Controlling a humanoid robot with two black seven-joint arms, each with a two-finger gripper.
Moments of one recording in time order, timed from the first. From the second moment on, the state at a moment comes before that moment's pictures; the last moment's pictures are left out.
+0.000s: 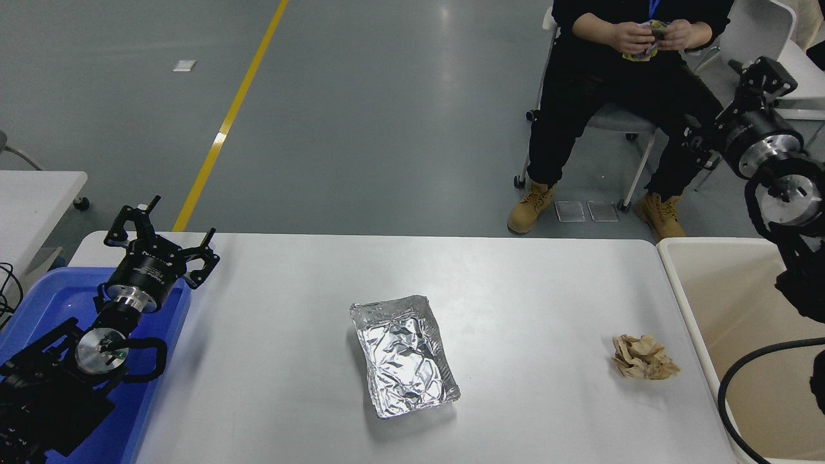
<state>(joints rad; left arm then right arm) -0.56 0.41 -0.83 -0.47 -0.19 -0.61 -0.31 0.90 -0.36 1.25 0.58 -0.41 0.06 0.05</state>
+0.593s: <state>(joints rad) -0.56 0.41 -0.83 -0.47 -0.19 -0.61 -0.31 0.73 -0.25 1.41 0.62 -0.40 0.07 0.09</state>
